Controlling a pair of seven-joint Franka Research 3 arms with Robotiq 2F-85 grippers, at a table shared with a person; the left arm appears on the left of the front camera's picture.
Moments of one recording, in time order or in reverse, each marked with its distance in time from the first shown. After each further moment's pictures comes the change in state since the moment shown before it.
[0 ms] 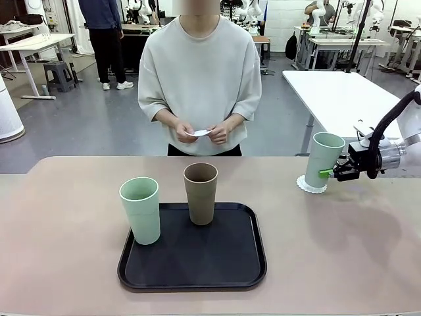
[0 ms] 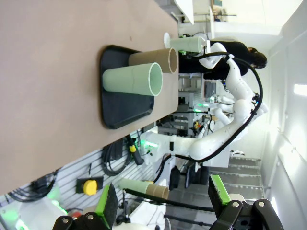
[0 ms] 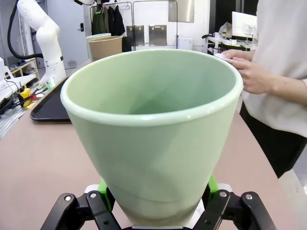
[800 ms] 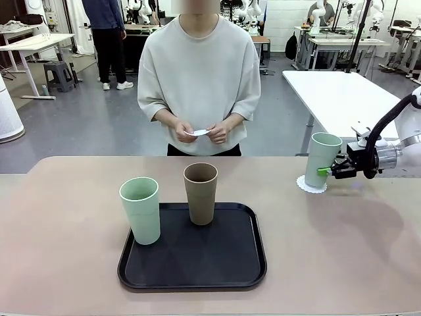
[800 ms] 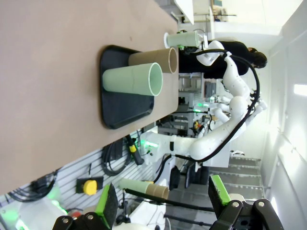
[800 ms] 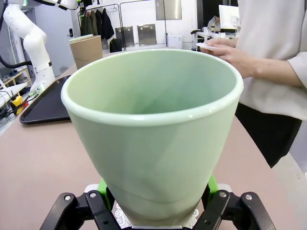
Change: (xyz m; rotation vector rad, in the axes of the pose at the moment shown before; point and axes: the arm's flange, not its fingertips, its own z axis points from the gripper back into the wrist) left arm 0.000 0.000 0.000 0.000 0.000 0.000; right arm -0.016 -0.022 0.005 -0.036 0.005 -0.080
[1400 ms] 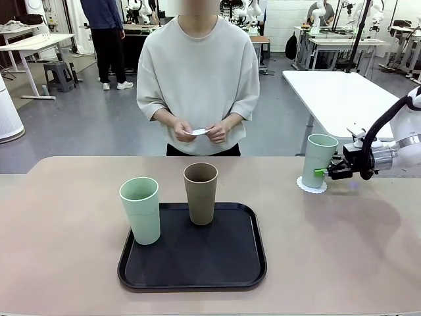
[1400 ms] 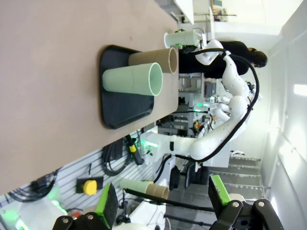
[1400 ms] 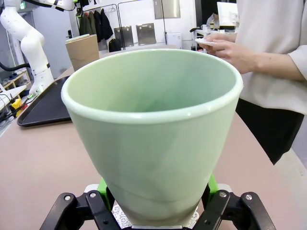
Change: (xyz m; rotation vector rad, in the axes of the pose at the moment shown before) left arm 0.000 0.000 0.000 0.000 0.000 0.000; right arm -0.004 -0.004 -0.008 -0.001 0.004 -0.024
